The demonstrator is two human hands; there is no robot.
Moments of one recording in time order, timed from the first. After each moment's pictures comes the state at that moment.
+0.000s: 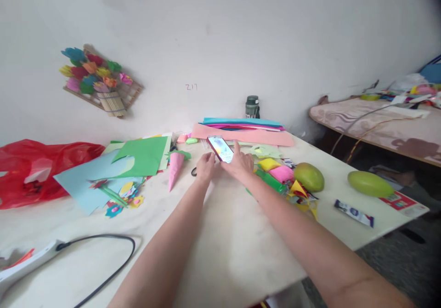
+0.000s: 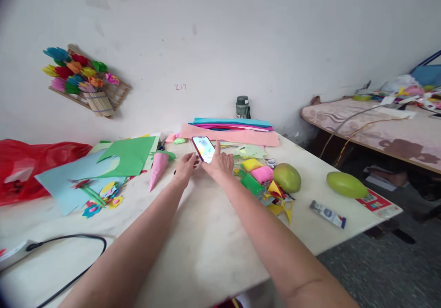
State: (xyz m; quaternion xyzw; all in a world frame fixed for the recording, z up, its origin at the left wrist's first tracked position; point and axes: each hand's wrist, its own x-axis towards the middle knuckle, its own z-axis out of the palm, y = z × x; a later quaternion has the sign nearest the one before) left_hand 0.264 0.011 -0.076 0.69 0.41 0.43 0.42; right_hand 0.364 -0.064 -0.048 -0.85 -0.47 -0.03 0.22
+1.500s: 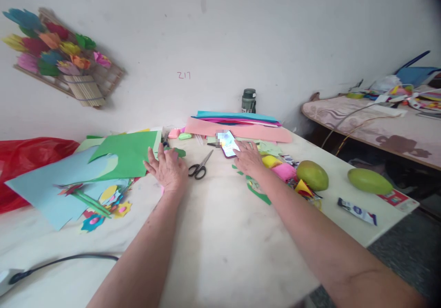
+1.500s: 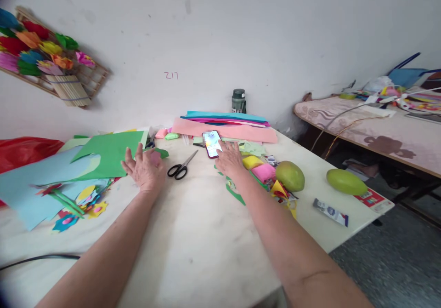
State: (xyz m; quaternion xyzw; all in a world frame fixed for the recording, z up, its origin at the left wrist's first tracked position) left_hand 0.198 0.040 -0.081 0.69 0.55 0.47 -0.04; right_hand 0.419 -0.051 -0.078 -0.78 -0.60 -0.15 0.04
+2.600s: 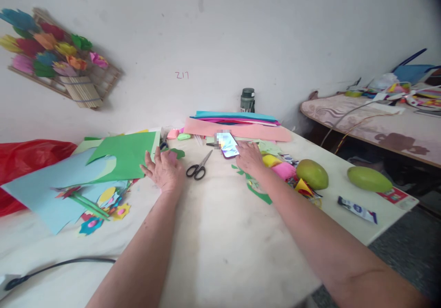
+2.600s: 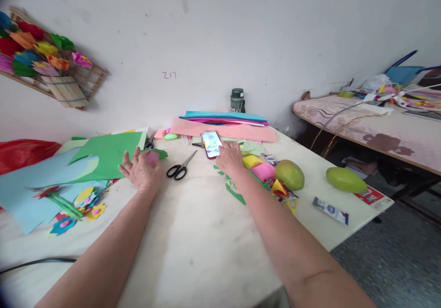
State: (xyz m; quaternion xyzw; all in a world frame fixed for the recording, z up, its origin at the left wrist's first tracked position) left_hand 0.195 0.044 -0.081 0.68 0.58 0.44 -0.01; right_hand 0.417 -0.052 -0.068 -0.80 -0.57 -0.15 0.11
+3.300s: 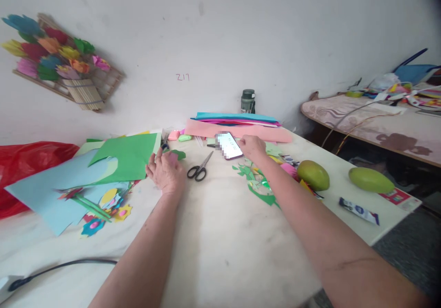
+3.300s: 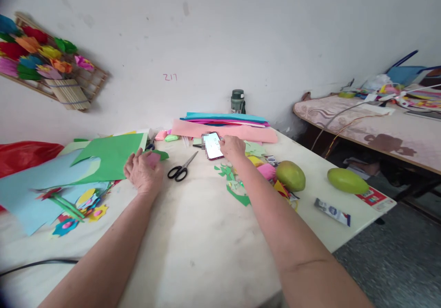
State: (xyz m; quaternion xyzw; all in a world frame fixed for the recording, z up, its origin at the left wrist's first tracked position) left_hand 0.193 0.045 -0.081 0.68 0.57 0.46 -0.02; right_hand 0.432 -0.037 -0.039 -0.87 -0.46 -0.09 0.18
